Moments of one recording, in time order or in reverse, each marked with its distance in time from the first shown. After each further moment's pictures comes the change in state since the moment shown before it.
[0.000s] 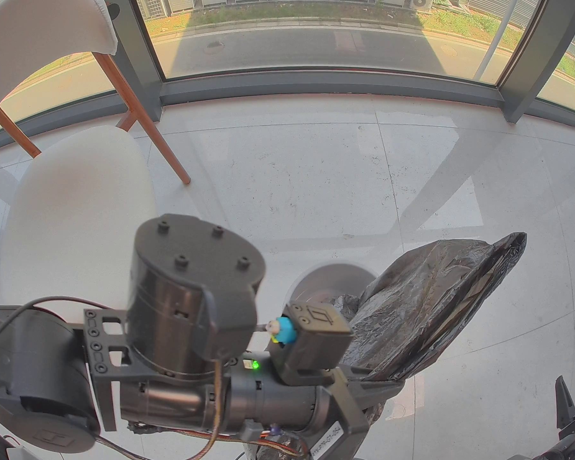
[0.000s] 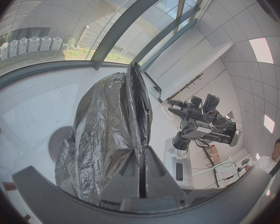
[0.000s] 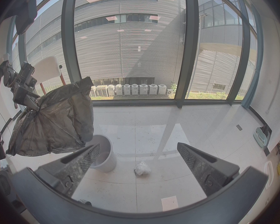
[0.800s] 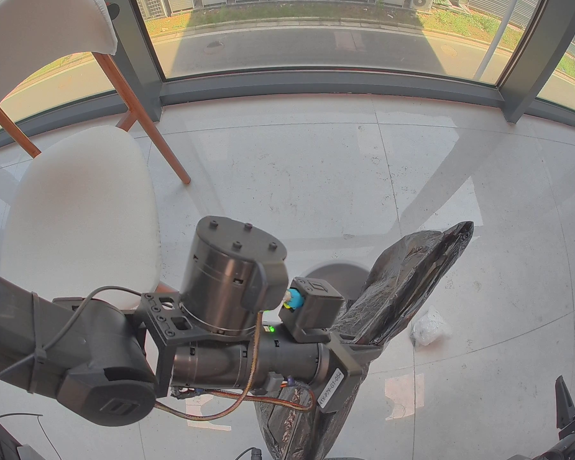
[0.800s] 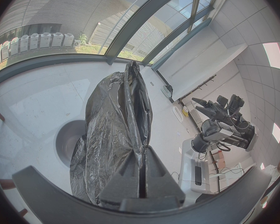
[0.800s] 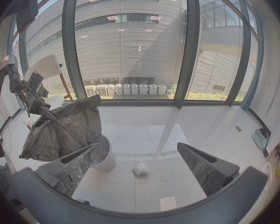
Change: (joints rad) left arm 0.119 0.153 -0.028 -0.090 0.000 -0.004; right arm -0.001 0.000 0.000 0.000 -0.004 -0.015
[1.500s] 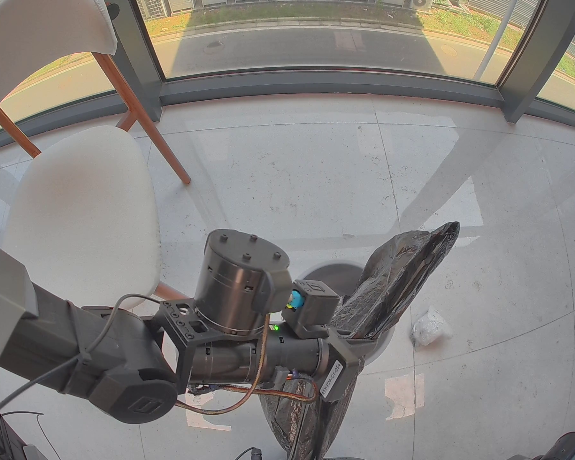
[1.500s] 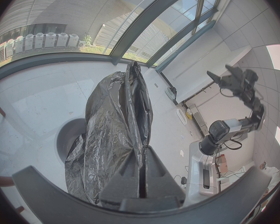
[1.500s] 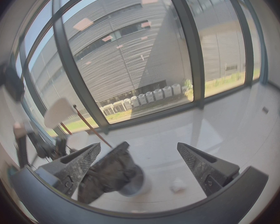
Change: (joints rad) left arm 0.034 0.076 0.027 -0.120 0.007 -0.015; right arm 0.233 0.336 -0.324 -0.132 -0.002 0.278
